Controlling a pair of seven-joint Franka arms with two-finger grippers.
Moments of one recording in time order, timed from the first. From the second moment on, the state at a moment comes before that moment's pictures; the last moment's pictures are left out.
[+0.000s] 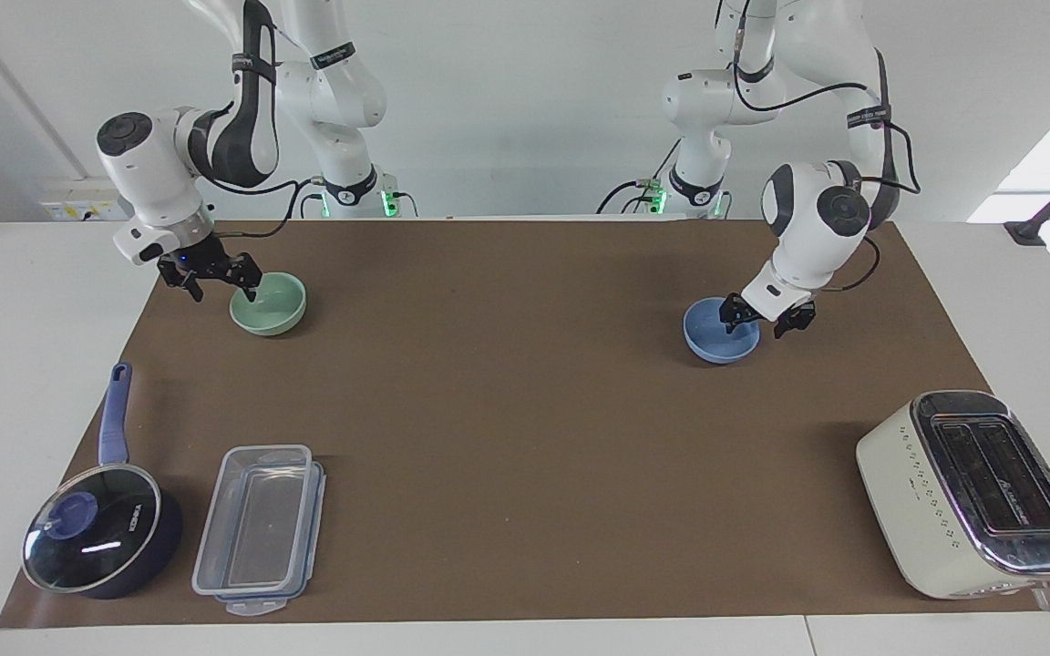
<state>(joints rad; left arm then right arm) -0.06 0.01 -0.06 -2.33 0.02 2.24 0.09 -0.31 -0.23 0.00 -2.52 -0.02 2.32 -0.28</state>
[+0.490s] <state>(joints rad) -0.06 0.01 -0.06 -2.33 0.02 2.24 0.09 -0.37 -0.13 0.00 -2.56 -0.02 2.40 -0.34</state>
